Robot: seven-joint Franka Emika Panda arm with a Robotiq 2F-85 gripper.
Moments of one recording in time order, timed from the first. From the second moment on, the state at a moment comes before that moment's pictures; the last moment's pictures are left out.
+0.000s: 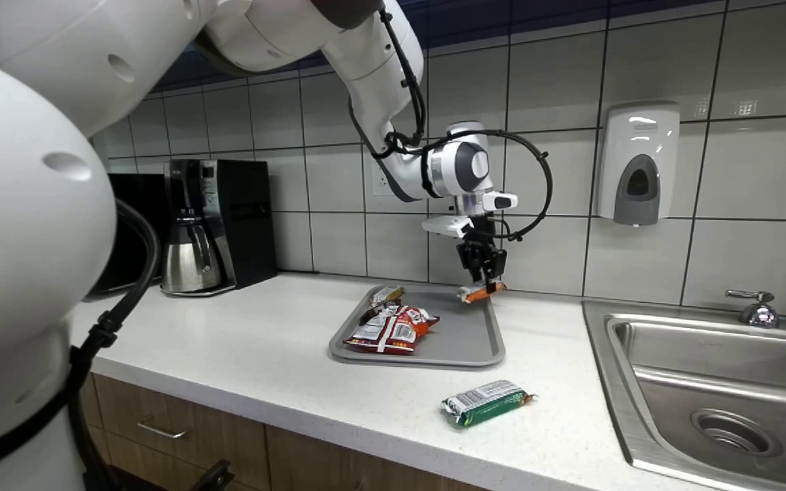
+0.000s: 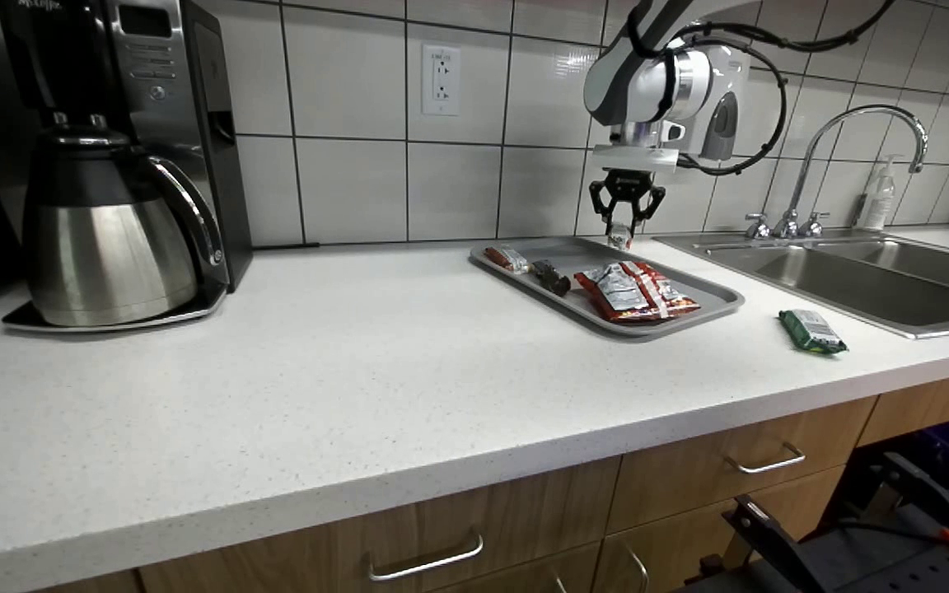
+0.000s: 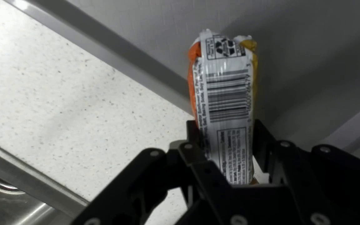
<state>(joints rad) 0.00 0.73 -0.22 -1.48 0.04 2.35 0.47</state>
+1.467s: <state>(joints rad) 0.06 0.82 -0.22 -1.37 0.03 2.27 0.49</state>
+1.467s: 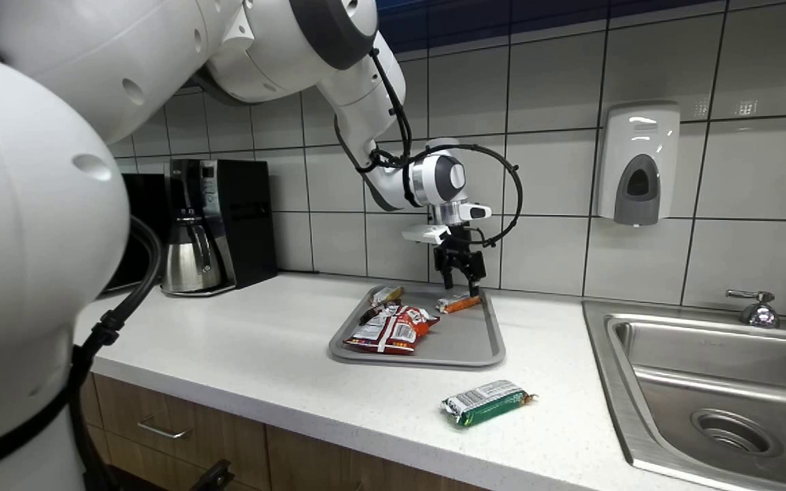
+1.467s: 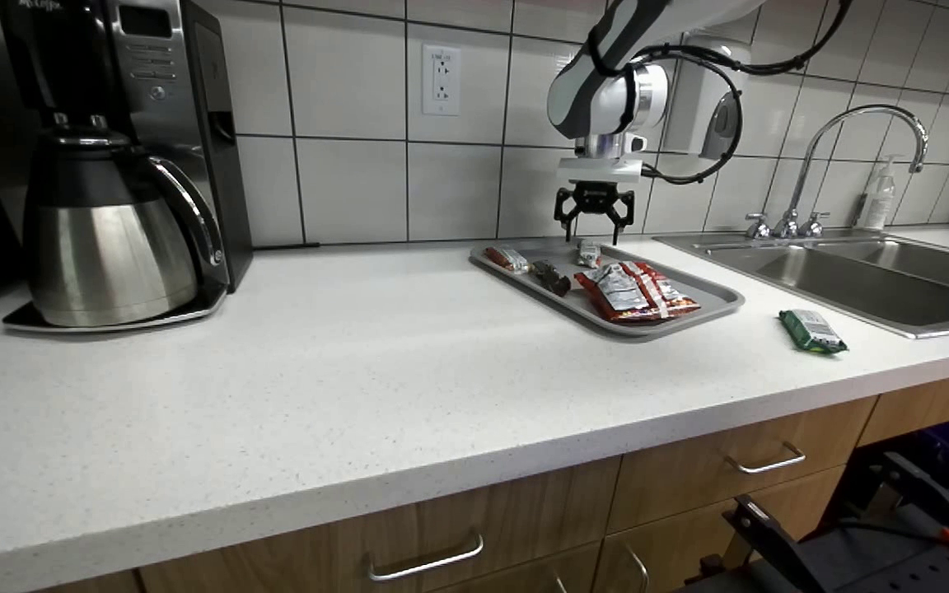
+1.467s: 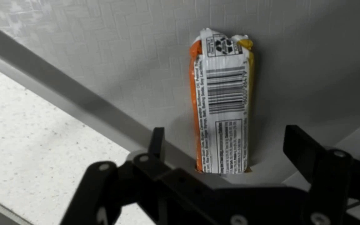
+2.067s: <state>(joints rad) 0.01 0.71 -0.22 -1.42 0.03 2.20 0.47</state>
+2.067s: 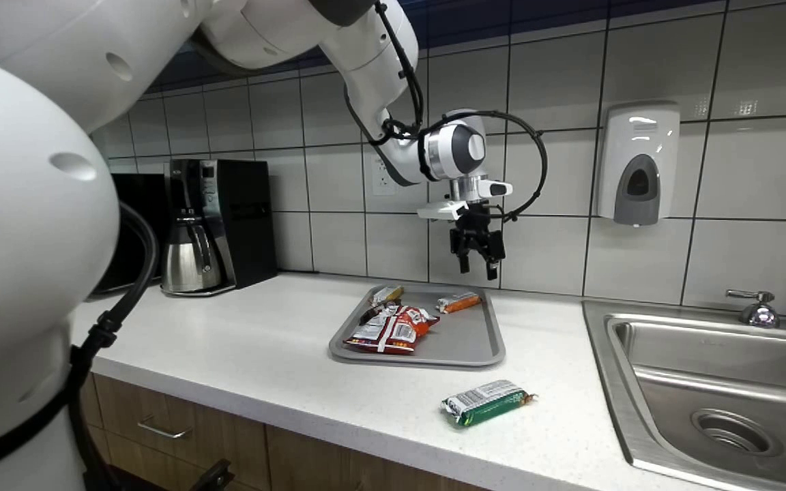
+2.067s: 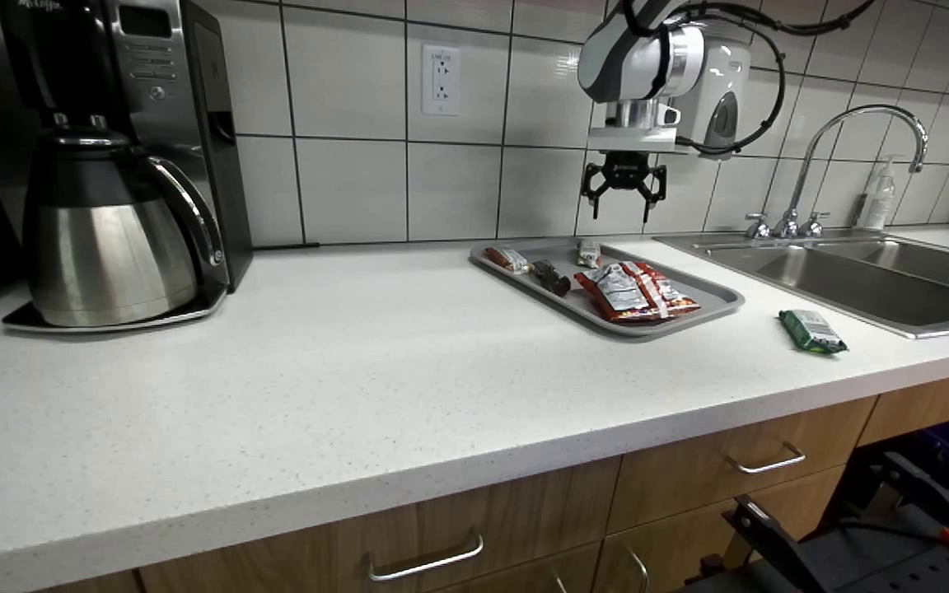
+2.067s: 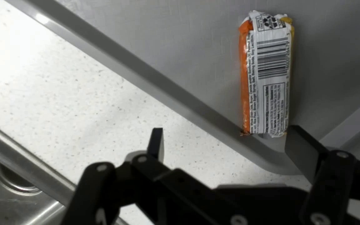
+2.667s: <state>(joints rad) -0.03 0.56 -0.24 -1.62 0.03 2.20 0.44</state>
